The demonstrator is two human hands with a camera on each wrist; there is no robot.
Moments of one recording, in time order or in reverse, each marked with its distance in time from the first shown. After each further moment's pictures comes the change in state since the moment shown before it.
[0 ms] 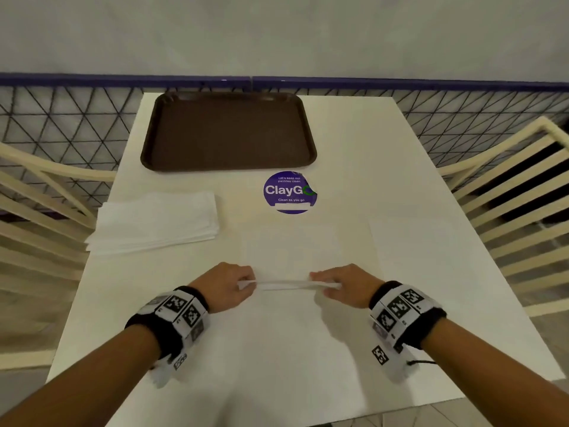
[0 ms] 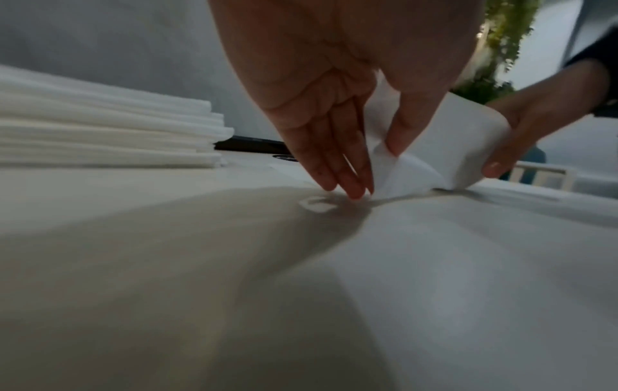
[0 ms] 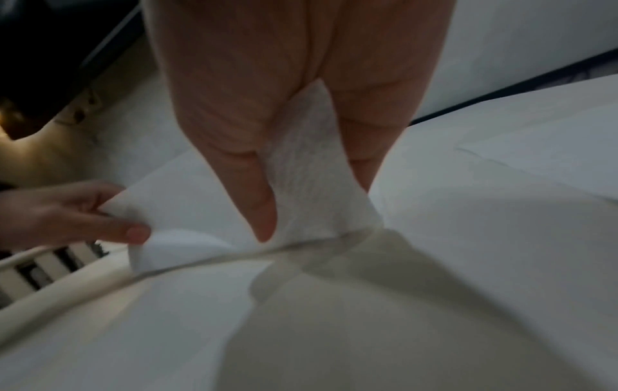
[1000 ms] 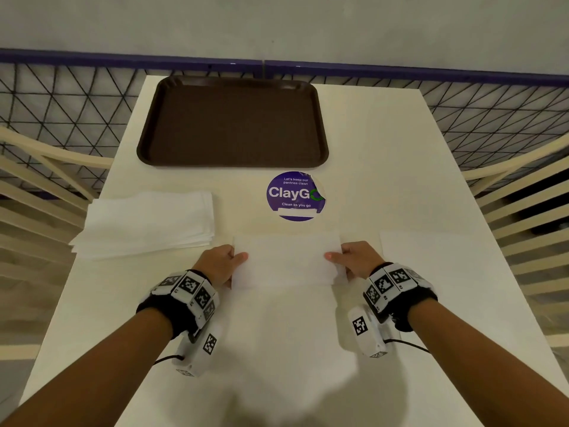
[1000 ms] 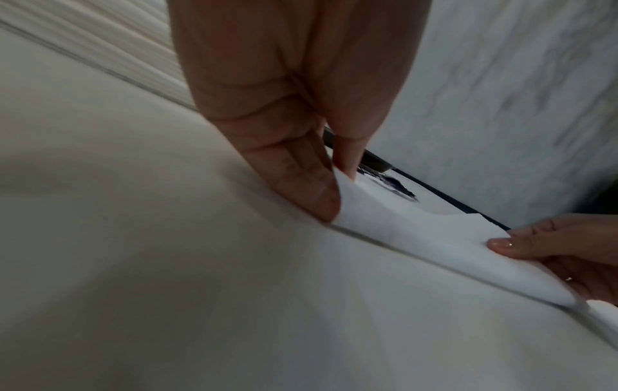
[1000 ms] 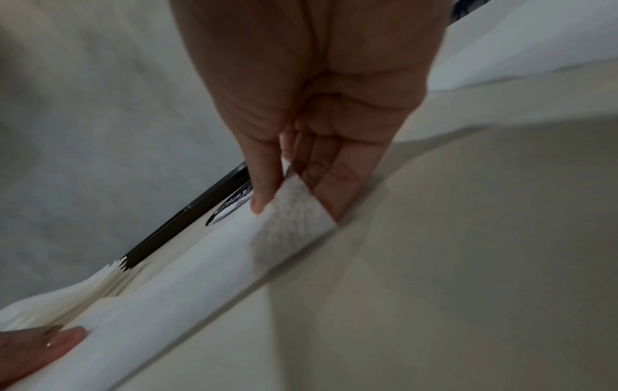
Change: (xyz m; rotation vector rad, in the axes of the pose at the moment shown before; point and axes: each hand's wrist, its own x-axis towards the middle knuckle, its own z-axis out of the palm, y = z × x) left_hand 0.056 -0.010 -0.012 -0.525 0.124 -0.650; right_hand 0.070 0.046 -0.032 0.660 0.170 0.408
